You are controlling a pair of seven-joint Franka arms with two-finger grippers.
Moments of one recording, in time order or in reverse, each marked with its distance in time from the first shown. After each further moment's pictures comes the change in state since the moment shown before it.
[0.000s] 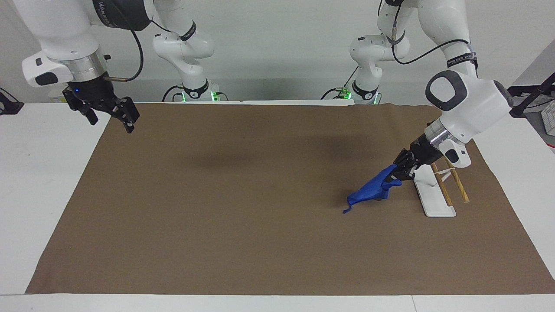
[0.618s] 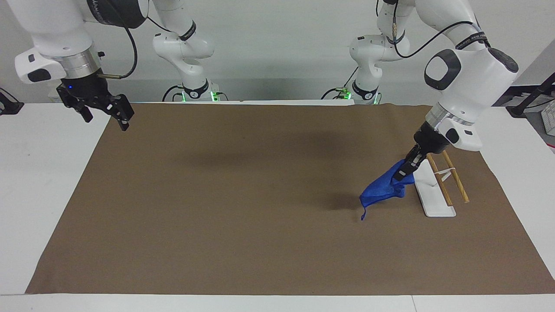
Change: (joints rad) left arm -0.050 -0.013 -0.029 0.138 0.285 0.002 0.068; right arm -0.014 -0.002 0.007 0.002 0.000 -0.004 -0.014
